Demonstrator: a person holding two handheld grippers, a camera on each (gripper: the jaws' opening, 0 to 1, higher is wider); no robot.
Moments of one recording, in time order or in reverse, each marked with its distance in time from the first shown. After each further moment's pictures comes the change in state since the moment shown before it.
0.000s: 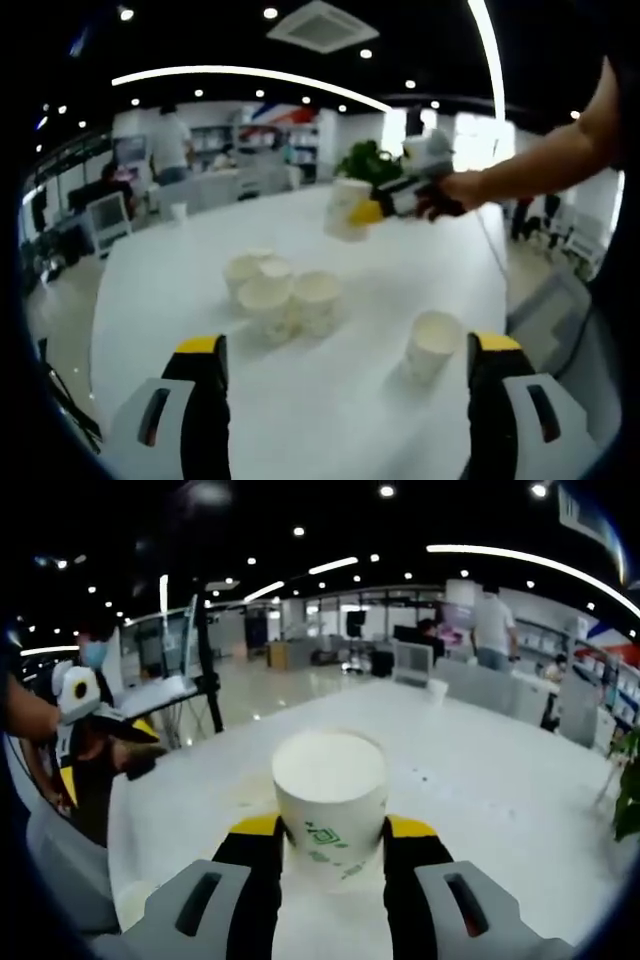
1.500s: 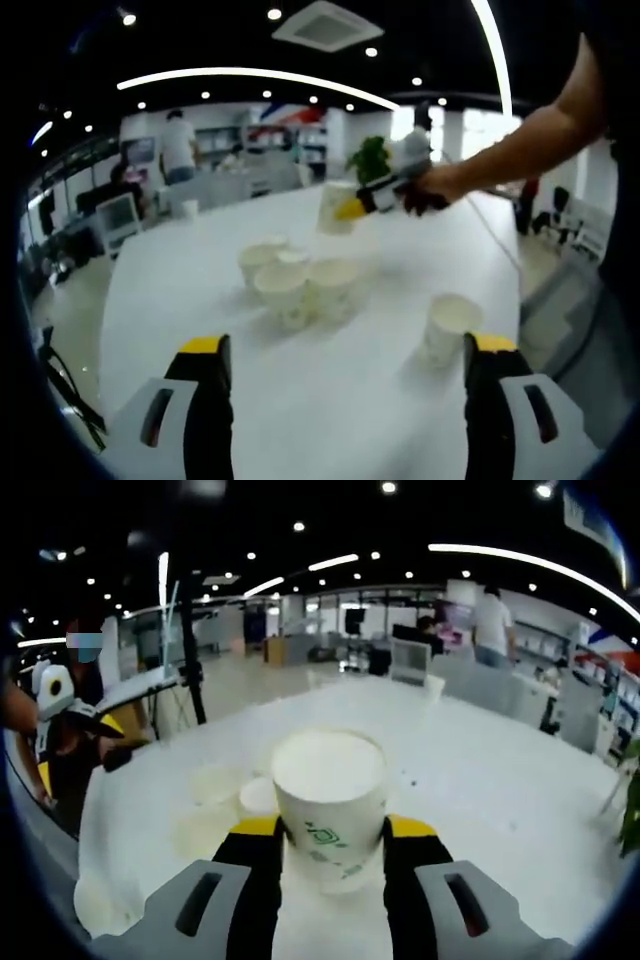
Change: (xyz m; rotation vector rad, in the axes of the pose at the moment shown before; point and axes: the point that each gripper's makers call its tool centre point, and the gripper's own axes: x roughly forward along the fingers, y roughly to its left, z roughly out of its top) left arm -0.004 0.020 -0.020 0.019 0.009 0.049; right arm 0.054 -0.045 -0.004 -0.032 0.016 -0.015
